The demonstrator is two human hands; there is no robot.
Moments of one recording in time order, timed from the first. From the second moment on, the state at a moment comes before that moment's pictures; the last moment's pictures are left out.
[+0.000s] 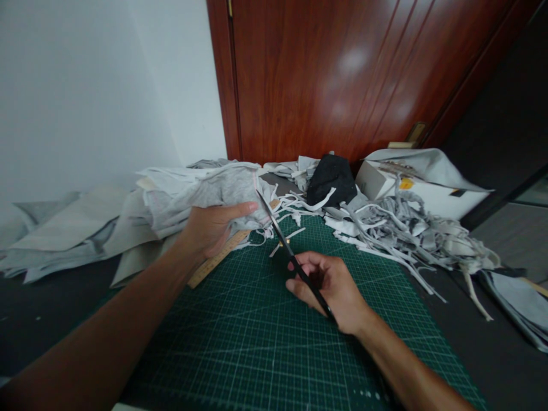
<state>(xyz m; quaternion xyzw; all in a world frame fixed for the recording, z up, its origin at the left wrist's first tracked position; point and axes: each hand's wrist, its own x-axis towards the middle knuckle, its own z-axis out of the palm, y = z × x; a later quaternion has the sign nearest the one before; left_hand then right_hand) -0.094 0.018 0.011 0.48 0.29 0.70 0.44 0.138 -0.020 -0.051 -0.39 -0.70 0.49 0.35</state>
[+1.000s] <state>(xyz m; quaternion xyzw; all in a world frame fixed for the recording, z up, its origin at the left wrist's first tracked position) -0.083 0.020 -0.003 0.43 0.28 0.74 0.44 0.132 -0.025 -0.048 -0.39 -0.69 0.49 0.35</state>
